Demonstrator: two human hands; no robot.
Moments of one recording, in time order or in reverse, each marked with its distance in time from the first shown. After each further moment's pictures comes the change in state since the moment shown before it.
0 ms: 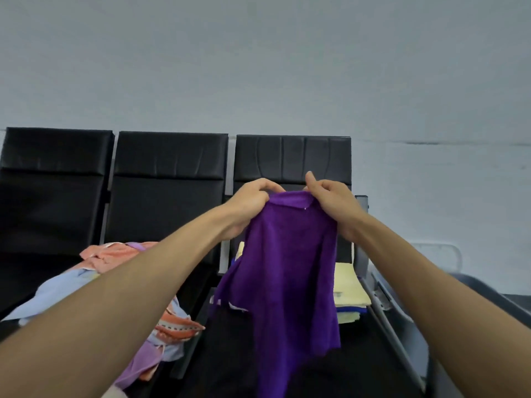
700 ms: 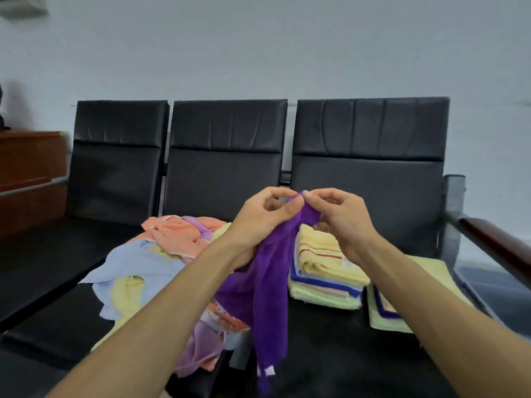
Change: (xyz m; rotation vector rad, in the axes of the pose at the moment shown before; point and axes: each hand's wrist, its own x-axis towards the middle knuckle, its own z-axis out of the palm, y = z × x) left_hand -0.011 -0.108 -0.087 -0.141 0.171 -0.011; right_hand 0.021 0.051 0.150 0.369 -0.098 0.053
